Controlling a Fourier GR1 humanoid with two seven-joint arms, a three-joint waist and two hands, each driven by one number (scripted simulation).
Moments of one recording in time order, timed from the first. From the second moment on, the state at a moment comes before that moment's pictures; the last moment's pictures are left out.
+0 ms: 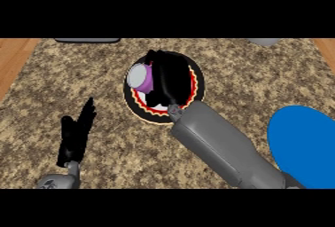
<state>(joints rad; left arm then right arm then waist) -0.06 0.12 -0.04 -1.42 -0.07 0.17 0.20 -0.93 0.00 0.57 -1.09 0.86 -0.36 0.75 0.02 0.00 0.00</state>
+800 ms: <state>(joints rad) -0.06 0.12 -0.04 -1.47 -0.07 0.15 0.24 -0.96 -0.01 0.40 -0.64 0.67 -0.23 0.42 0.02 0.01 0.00</state>
